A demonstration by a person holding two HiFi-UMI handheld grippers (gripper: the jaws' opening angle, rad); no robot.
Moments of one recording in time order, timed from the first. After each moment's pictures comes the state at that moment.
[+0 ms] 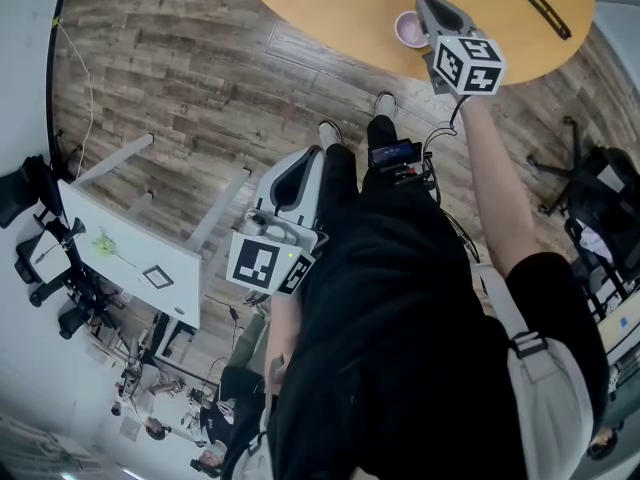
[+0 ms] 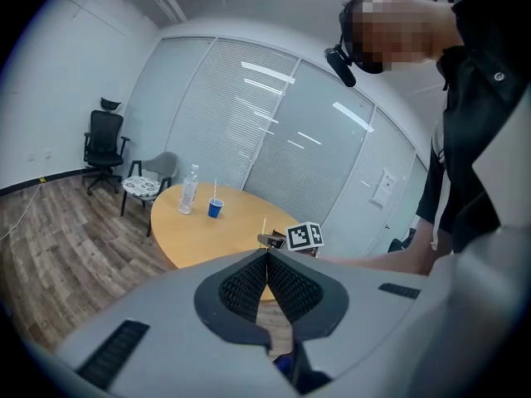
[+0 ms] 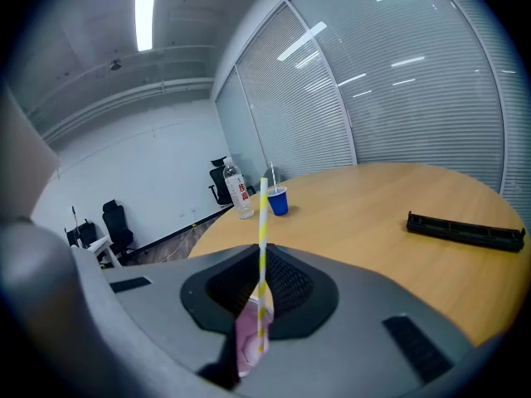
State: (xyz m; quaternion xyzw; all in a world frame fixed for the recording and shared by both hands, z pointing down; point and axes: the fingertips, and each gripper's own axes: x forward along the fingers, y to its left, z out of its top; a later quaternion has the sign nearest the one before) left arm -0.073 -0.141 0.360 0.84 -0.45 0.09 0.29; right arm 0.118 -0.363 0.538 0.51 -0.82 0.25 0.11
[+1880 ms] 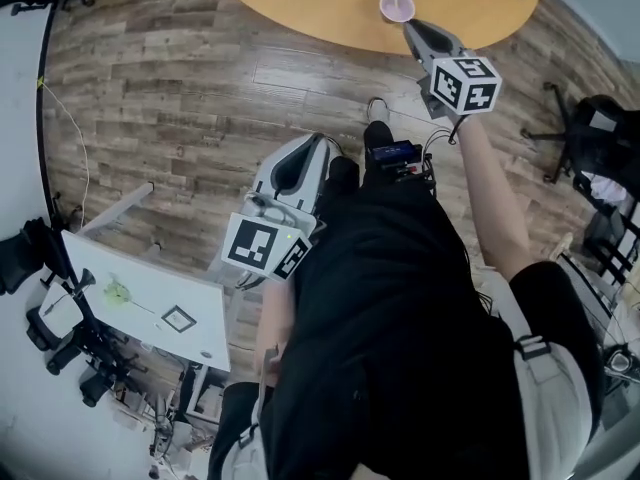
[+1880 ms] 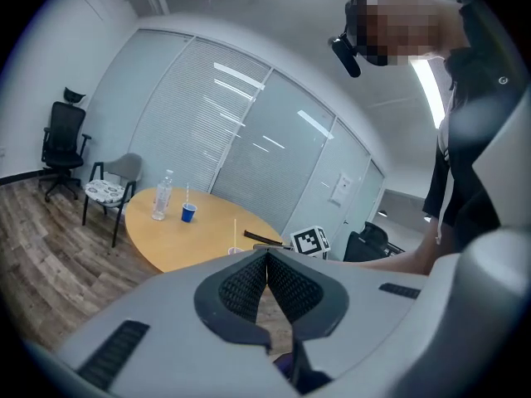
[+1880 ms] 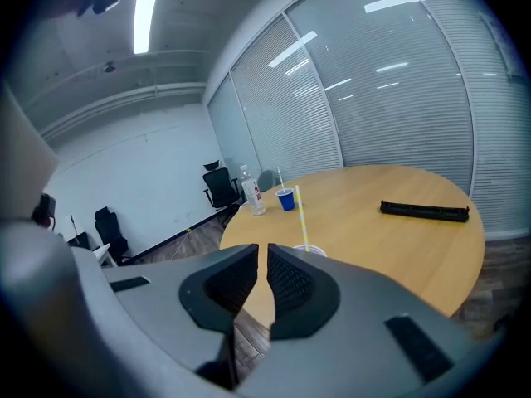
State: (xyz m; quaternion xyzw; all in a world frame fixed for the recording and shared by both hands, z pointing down) left arm -0.120 -0.092 0.344 0.91 -0.33 0.06 0.26; right arm 0.088 -0.235 0.491 0.55 -0.79 0.26 0.10
